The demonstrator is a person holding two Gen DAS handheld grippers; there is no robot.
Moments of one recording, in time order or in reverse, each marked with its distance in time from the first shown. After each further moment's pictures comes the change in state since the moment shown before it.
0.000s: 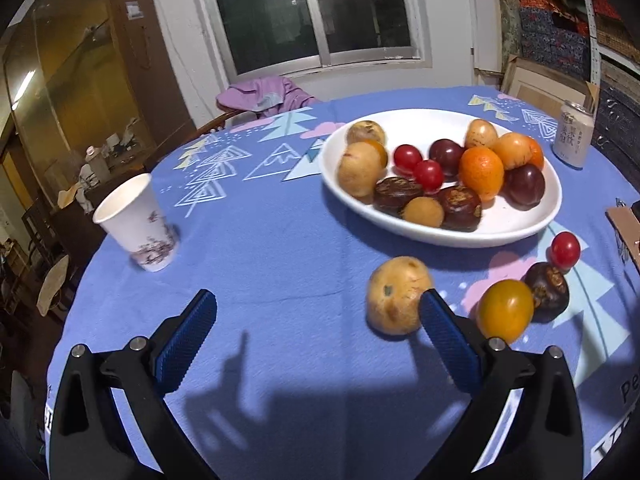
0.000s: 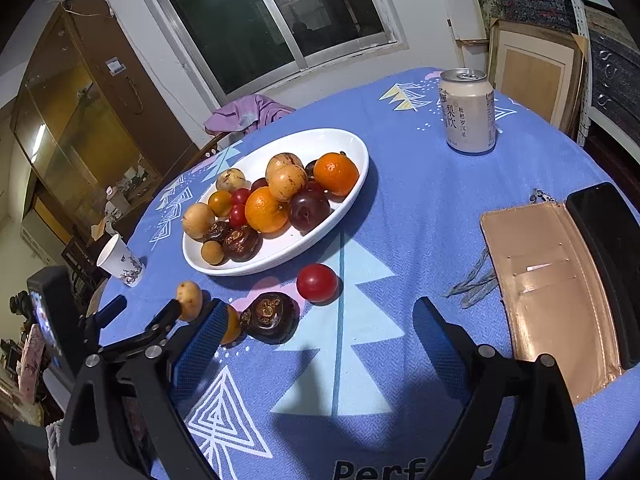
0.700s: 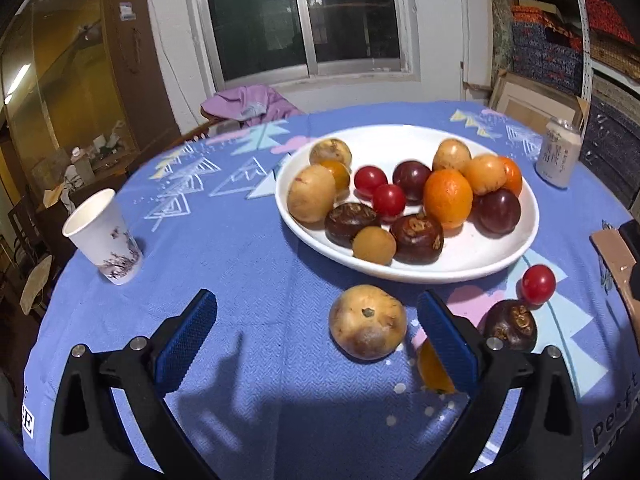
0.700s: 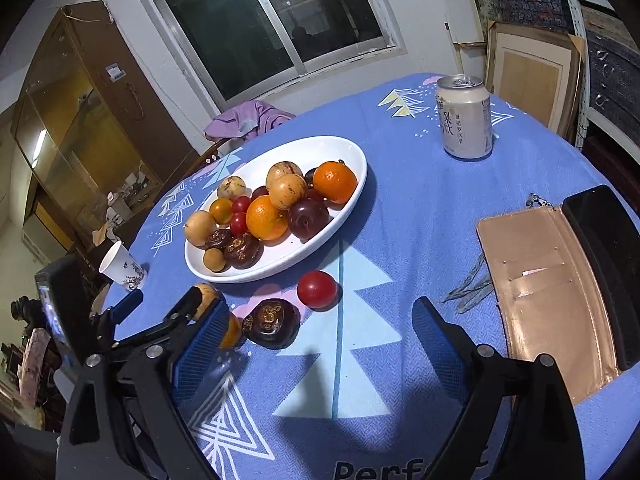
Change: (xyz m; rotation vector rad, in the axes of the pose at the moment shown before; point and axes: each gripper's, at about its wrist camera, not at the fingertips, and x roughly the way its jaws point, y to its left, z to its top) left arm 0.010 -0.036 0.016 -0.016 -0.023 -0.075; right arm -0.004 0.000 0.003 0.004 -0.018 -0.001
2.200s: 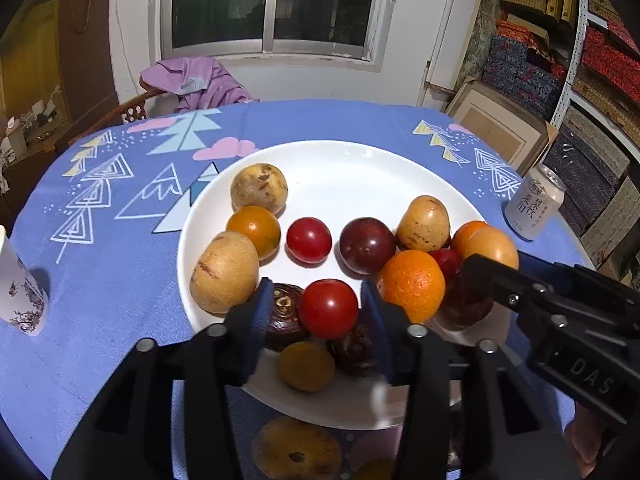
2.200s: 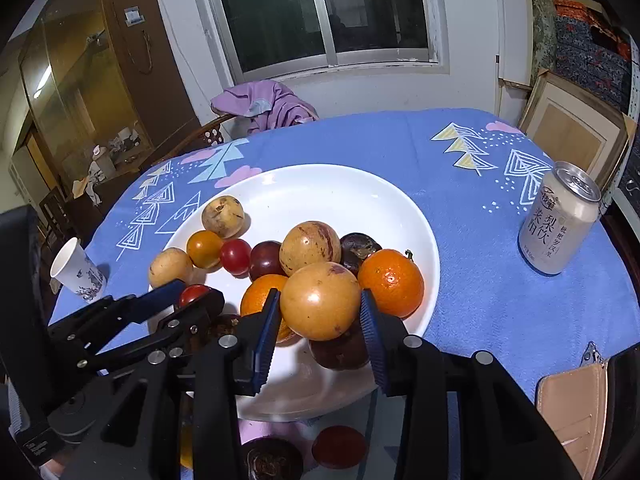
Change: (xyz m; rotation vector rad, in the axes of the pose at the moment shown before) left arm 0.062 -0.005 0.070 -0.078 0.073 -0.249; right arm 0.101 0.055 0.079 -0.229 0.035 -0.085
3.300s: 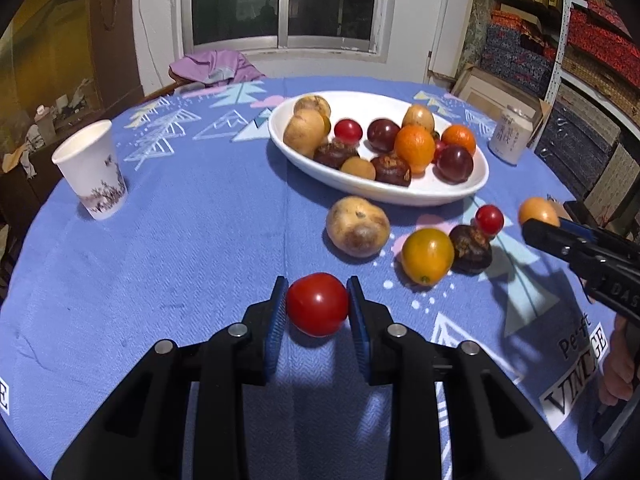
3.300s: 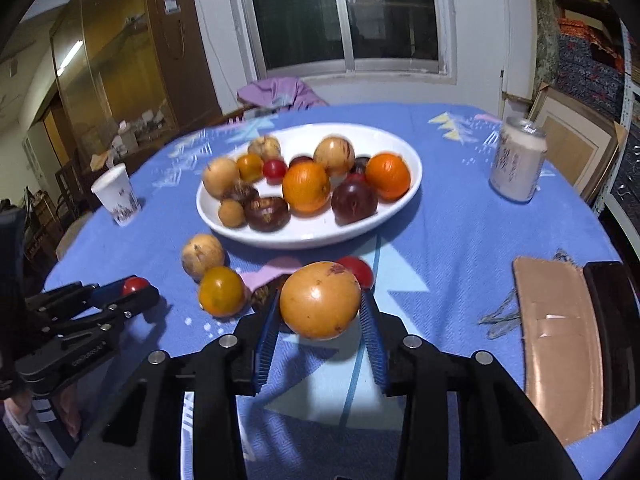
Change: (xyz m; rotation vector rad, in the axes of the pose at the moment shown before) left arm -0.097 0.030 -0.114 0.026 0.002 0.047; right arm -0.089 0.003 -0.102 -0.065 -0.073 0.033
